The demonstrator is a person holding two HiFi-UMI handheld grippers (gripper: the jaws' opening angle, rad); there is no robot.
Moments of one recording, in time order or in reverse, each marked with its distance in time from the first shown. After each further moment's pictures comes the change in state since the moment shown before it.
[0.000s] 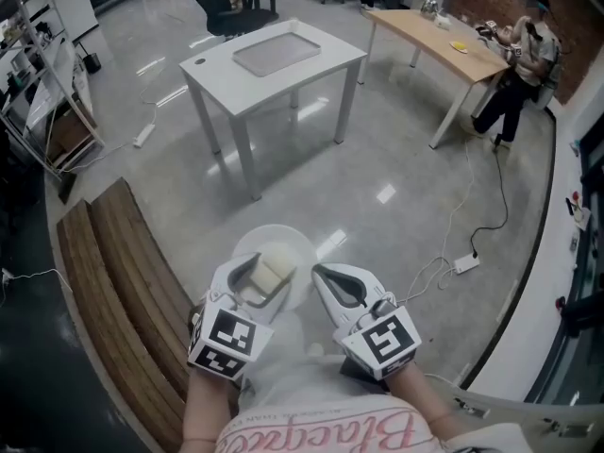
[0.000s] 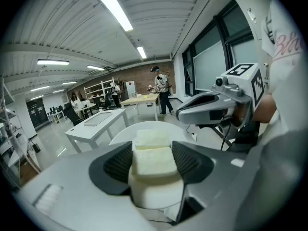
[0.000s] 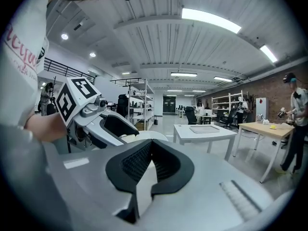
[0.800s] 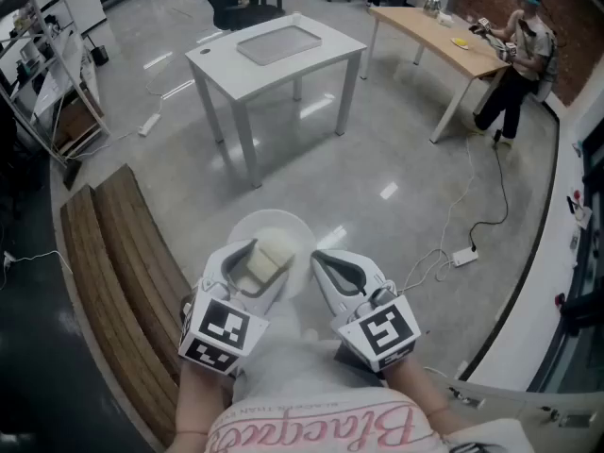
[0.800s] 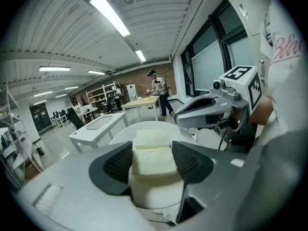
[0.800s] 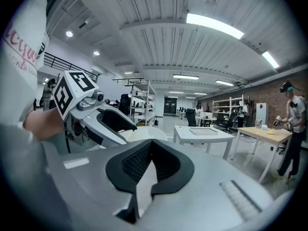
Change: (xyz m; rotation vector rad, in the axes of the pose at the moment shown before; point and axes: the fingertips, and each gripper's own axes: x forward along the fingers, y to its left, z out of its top) left arm -0.030 -0.032 0.015 0.045 -0.036 0.038; right arm -0.035 0.016 -0.001 -0.054 -0.005 -0.010
